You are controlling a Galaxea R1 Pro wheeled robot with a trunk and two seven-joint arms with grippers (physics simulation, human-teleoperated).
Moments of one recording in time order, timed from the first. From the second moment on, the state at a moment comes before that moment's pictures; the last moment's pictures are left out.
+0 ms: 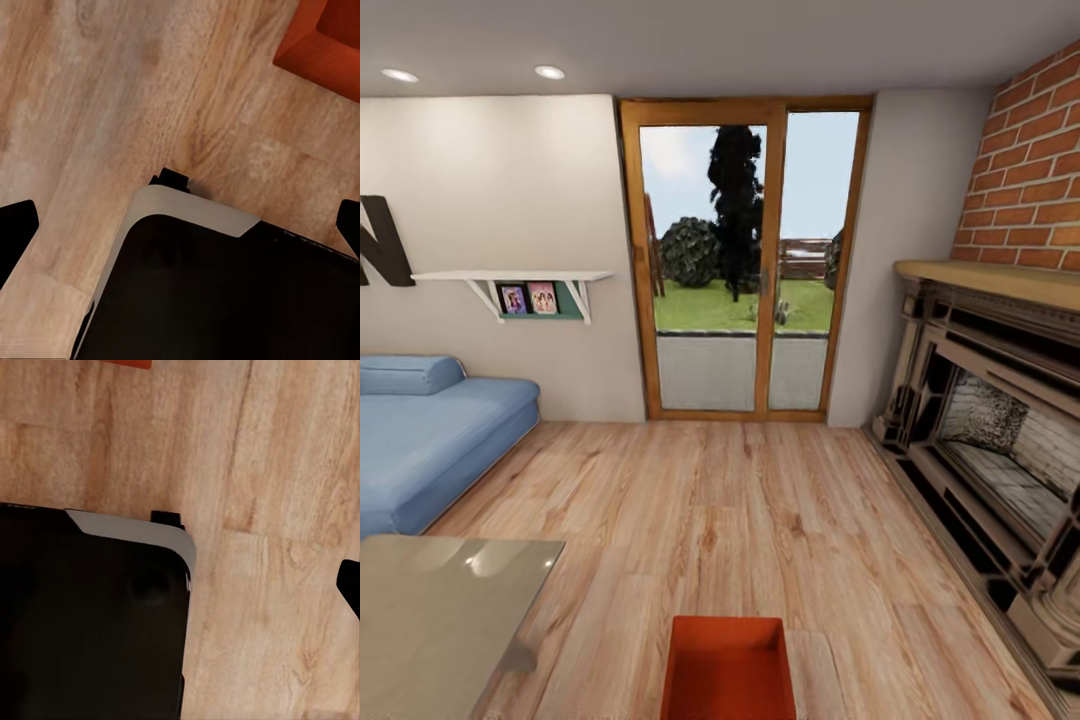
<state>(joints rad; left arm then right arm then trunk) -0.21 0.00 -0.23 -0.01 0.60 -0.09 0.10 -0.14 0.00 0.00 0.02 0.14 -0.16 -0.08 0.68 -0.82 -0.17</state>
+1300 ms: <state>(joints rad) -0.21 0.00 -0.23 -0.01 0.60 -0.09 0.10 -0.14 0.00 -0.02 0.02 0.13 -0.16 -0.09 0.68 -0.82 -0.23</state>
